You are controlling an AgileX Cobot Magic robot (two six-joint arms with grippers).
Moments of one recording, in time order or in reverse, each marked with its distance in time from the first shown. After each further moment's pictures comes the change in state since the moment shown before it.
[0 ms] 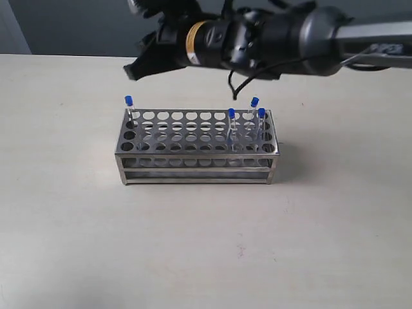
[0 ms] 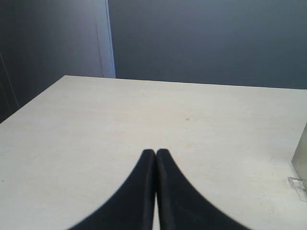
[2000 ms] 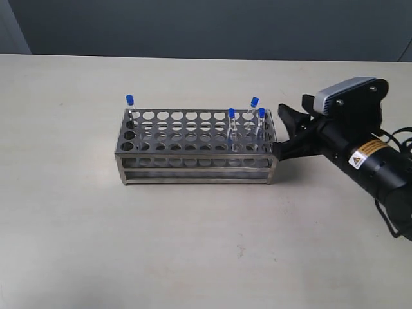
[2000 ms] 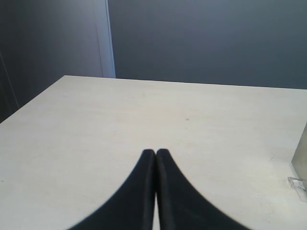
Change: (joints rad) left arm 0.000 0.000 0.000 0.000 0.000 0.000; right arm -0.310 -0.276 1.057 0.774 -0.965 -0.722
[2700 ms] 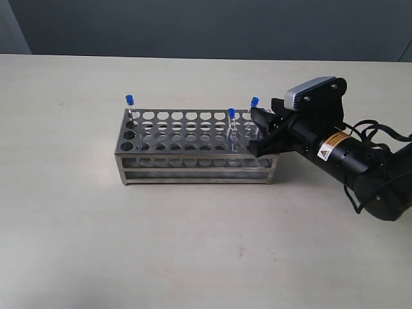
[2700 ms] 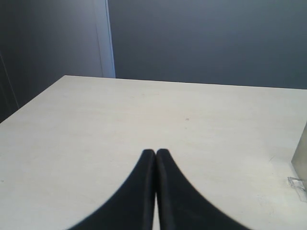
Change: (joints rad) left arm 0.000 0.000 0.000 0.000 0.000 0.000; right arm 0.000 0.186 -0.154 -0.131 -0.006 0.105
